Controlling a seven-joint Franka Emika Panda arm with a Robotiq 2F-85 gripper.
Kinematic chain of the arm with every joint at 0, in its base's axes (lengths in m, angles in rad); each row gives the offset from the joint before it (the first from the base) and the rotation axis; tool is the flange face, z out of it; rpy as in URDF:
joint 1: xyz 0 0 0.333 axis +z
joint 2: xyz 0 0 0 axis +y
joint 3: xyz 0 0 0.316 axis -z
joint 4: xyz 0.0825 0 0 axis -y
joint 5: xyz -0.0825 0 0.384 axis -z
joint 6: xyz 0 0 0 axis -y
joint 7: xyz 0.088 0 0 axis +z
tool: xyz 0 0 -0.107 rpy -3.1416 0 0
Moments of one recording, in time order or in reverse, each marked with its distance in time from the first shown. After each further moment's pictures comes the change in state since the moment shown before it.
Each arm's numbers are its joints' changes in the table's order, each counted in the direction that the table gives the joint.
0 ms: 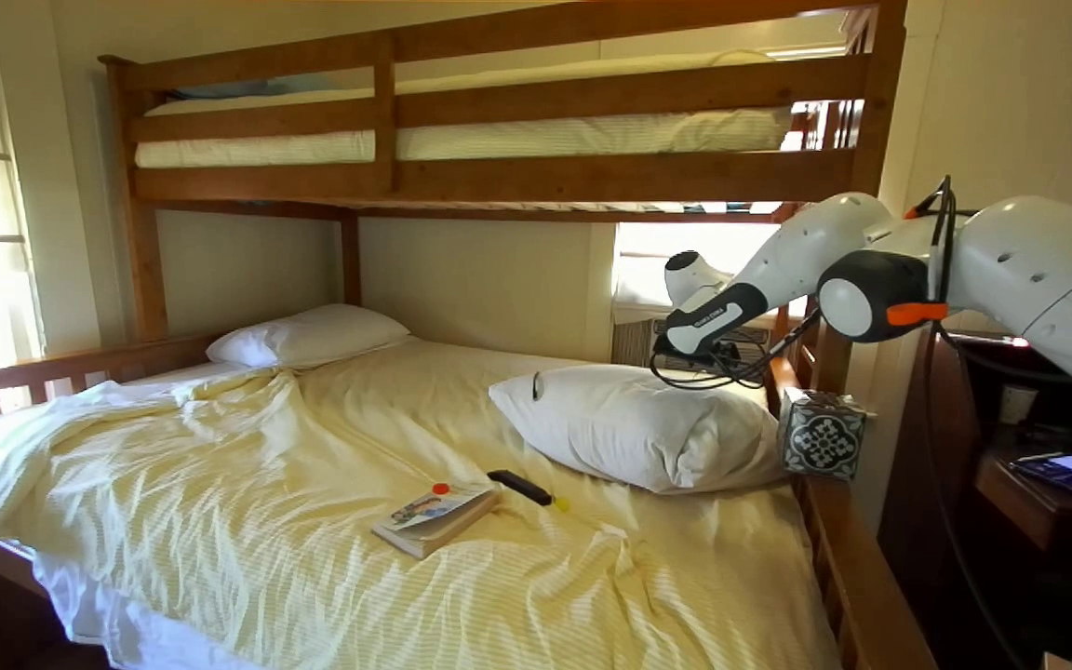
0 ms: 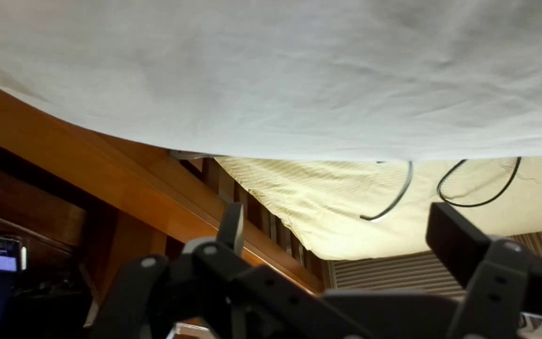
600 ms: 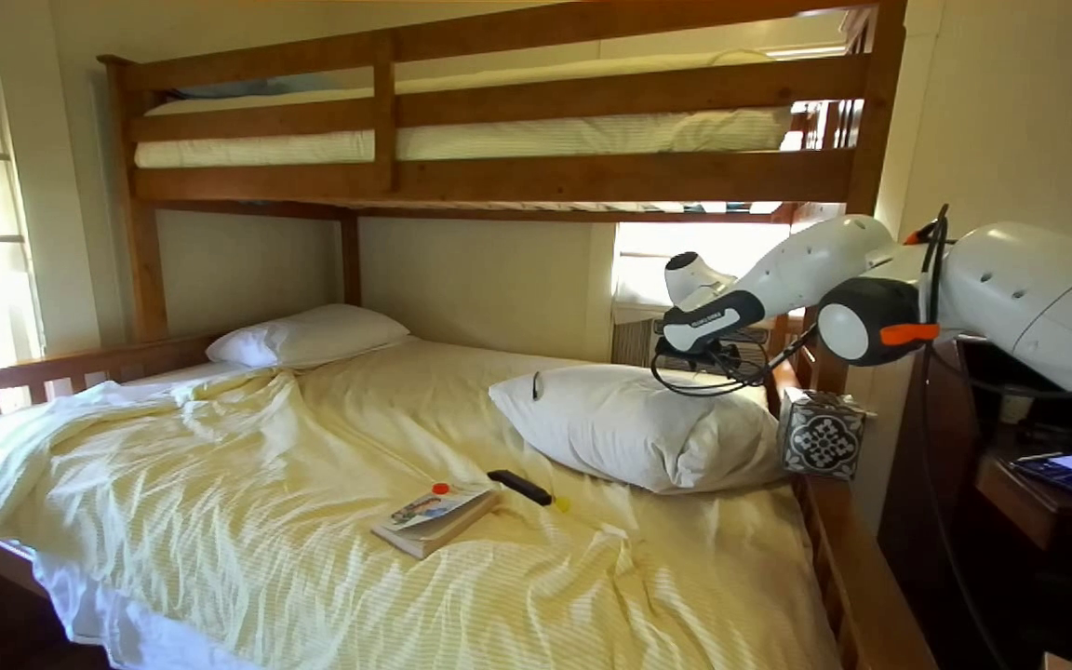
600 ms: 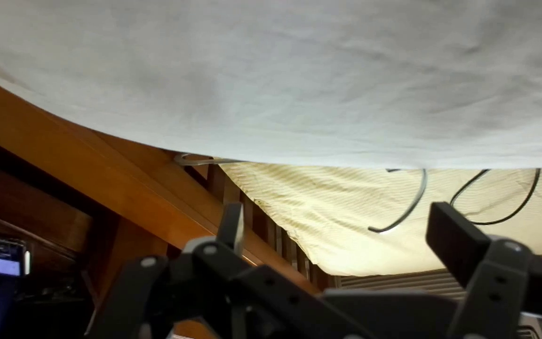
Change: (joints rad) arm -0.070 0.094 -0.054 0.187 -0.024 -0.118 0.060
